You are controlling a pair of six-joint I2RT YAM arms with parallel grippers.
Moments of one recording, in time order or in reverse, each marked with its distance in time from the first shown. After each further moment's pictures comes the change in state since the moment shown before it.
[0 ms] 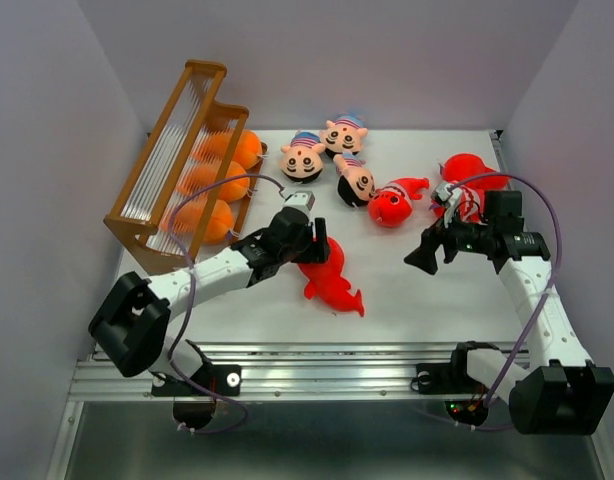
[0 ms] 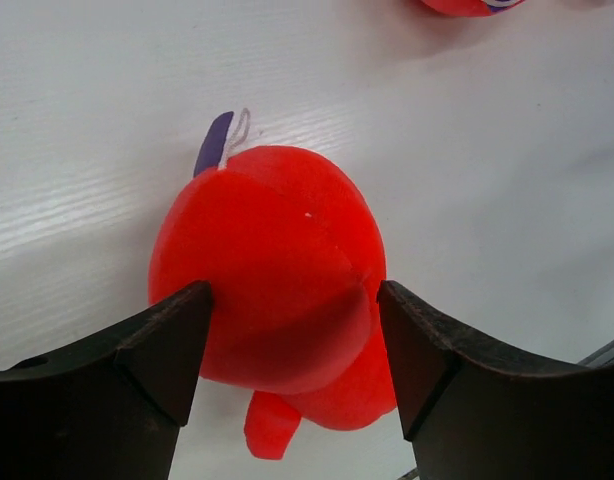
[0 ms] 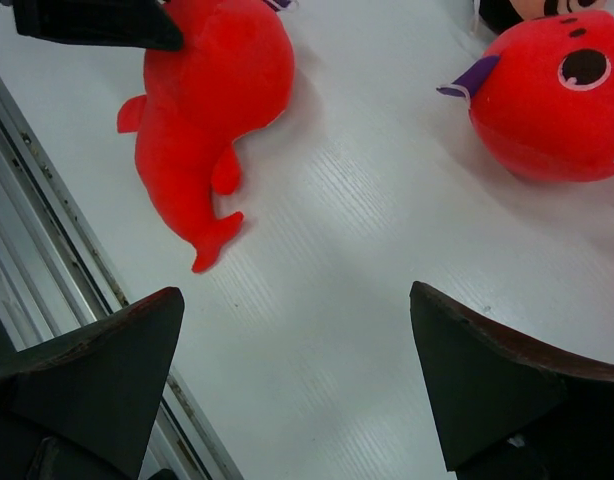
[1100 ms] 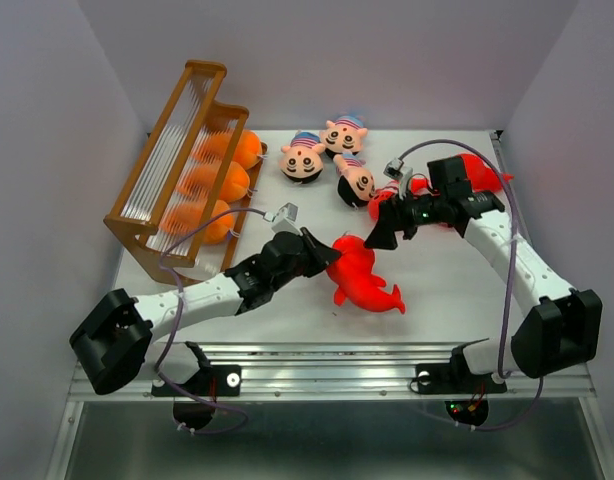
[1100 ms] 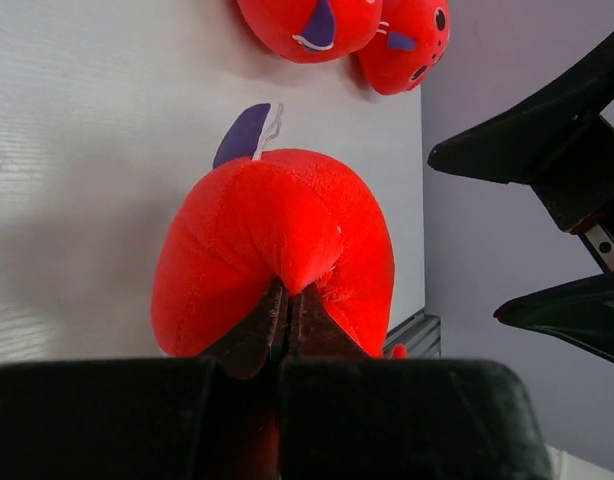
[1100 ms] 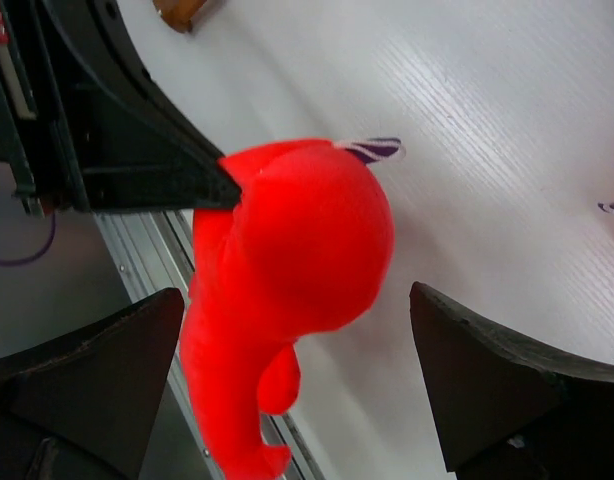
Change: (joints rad) left arm -0.110 -0.093 -0.167 0.328 -0.031 -0.551; right arm 0.277 0.319 0.245 0.032 0.020 0.343
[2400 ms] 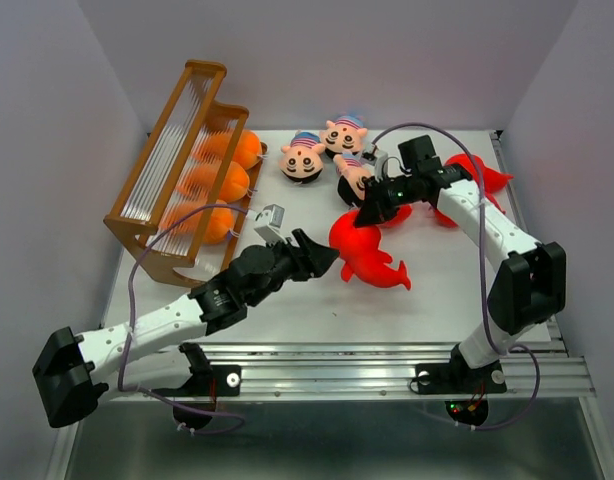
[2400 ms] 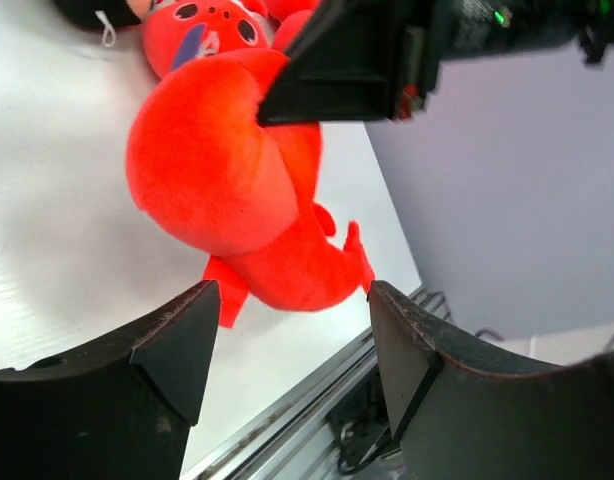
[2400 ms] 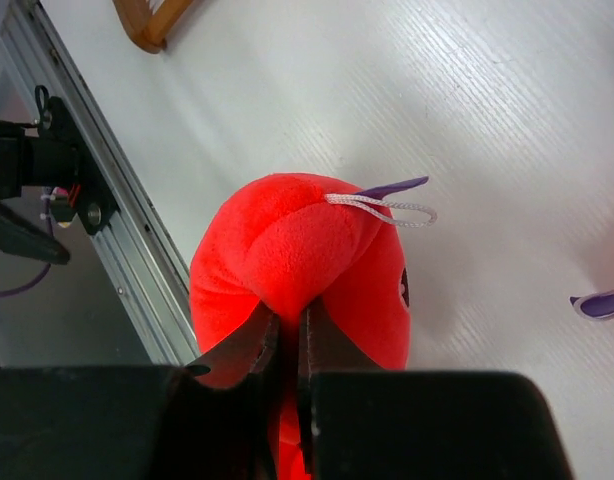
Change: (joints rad) left arm -0.077 -0.299 -0.050 -0.049 -0.079 0.213; right arm 0.106 0.271 0.251 -0.021 0.085 0.080
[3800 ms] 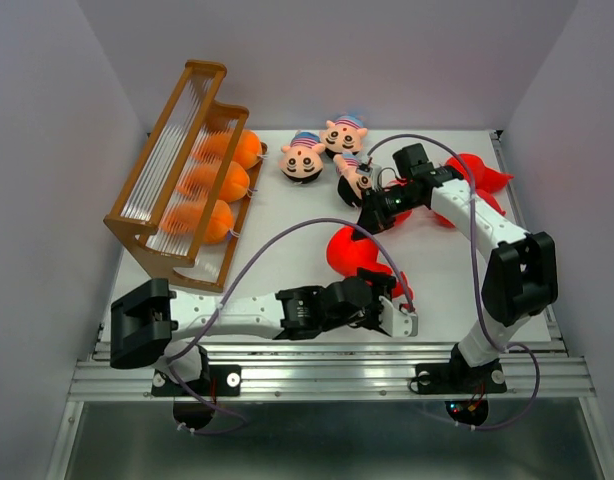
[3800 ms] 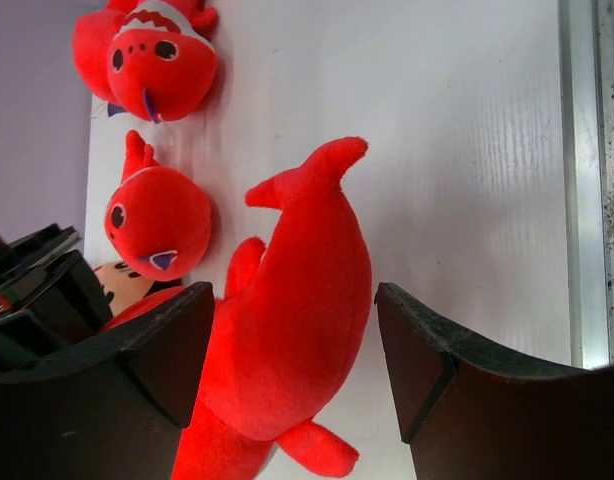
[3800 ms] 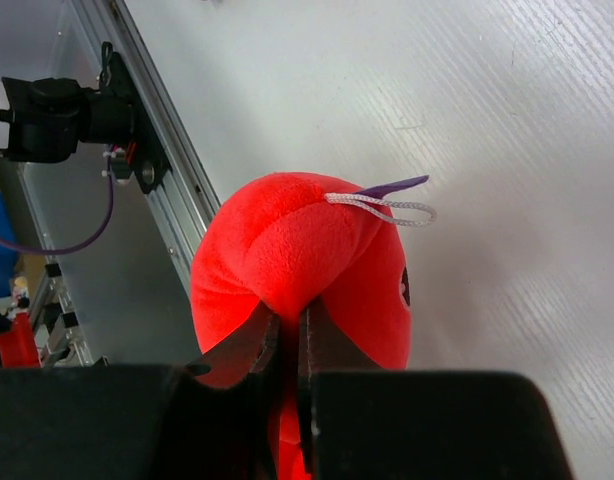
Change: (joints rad) left arm -0.399 0.480 0.328 -0.080 0.028 1.598; right arm -0.014 0.068 -0.023 -0.074 -0.134 -0.026
